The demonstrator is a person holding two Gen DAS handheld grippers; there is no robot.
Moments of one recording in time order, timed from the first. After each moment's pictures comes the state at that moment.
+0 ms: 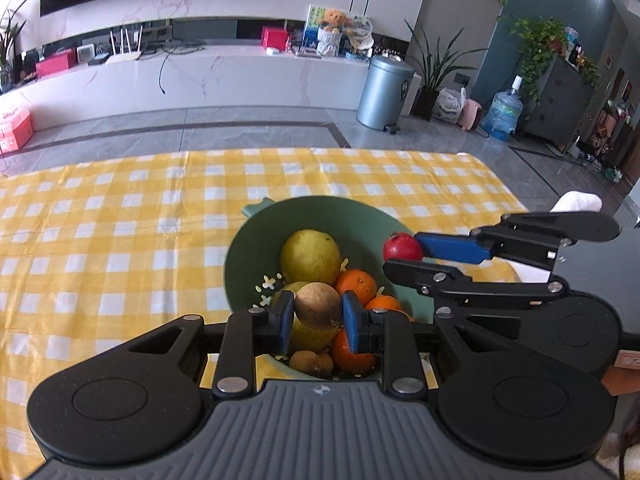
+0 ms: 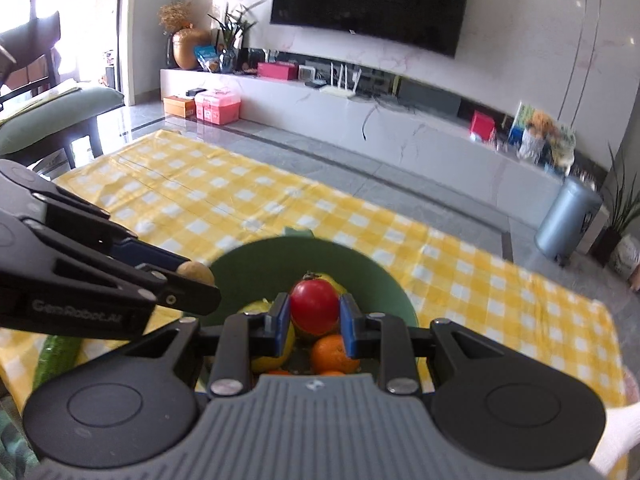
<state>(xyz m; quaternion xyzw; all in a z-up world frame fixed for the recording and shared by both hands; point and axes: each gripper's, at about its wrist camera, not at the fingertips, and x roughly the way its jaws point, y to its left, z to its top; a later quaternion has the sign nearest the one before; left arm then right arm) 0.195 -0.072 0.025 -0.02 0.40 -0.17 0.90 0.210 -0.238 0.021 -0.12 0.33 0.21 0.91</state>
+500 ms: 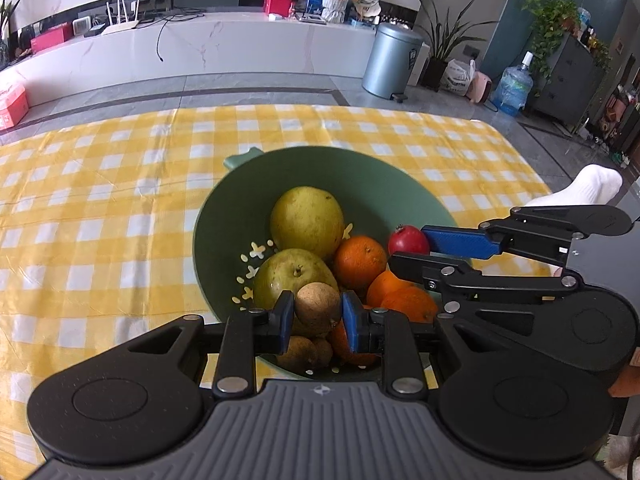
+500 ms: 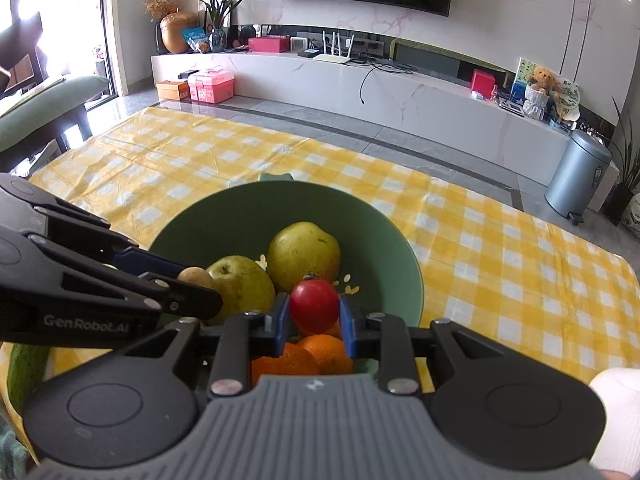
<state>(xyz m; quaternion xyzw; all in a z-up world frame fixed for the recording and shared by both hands) 0.212 -0.085 -0.016 -0.02 0.44 -0.16 0.88 0.232 -0.252 -0.023 -0.10 0.36 0.21 0.90</state>
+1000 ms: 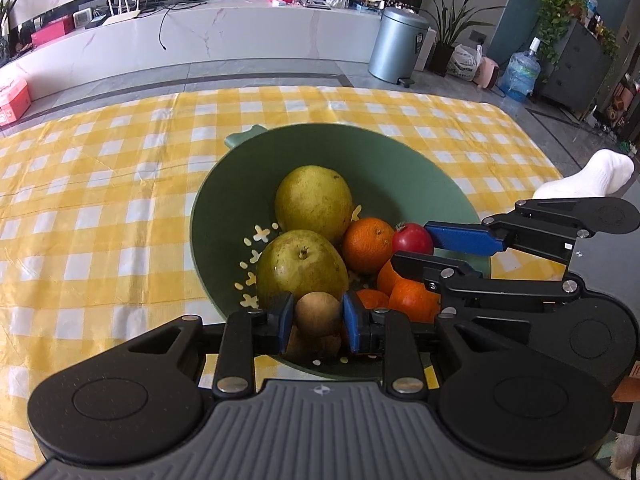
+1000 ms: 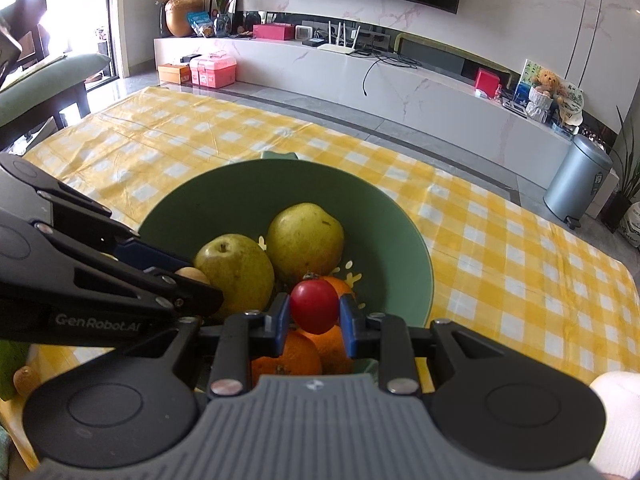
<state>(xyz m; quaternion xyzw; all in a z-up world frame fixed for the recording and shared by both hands) 0.215 -0.089 -0.025 0.00 0.46 -0.15 0.88 0.232 -0.245 -0.037 -0.13 0.37 0.21 0.89</state>
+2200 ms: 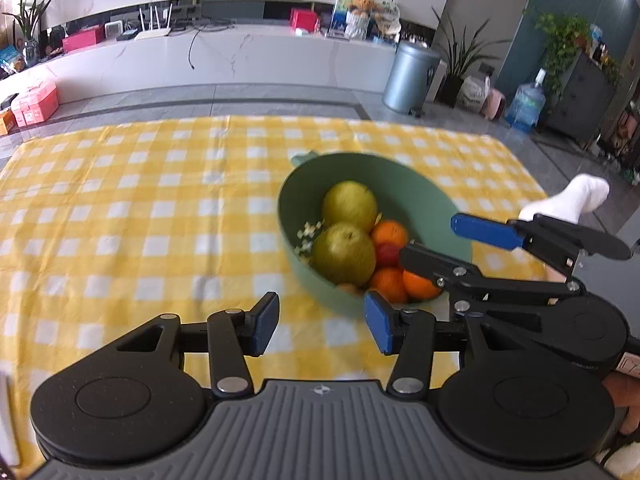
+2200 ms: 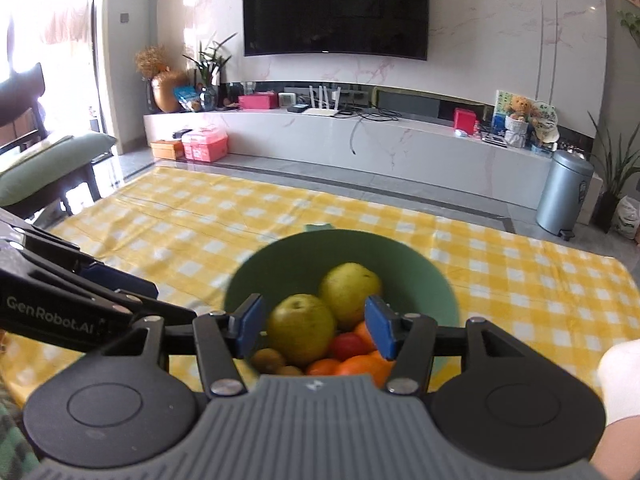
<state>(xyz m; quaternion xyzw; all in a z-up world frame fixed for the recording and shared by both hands) 0.153 -0.032 0.022 -0.02 0.43 -0.13 0.89 0.166 -0.224 0.004 -0.05 0.29 0.20 0.93</state>
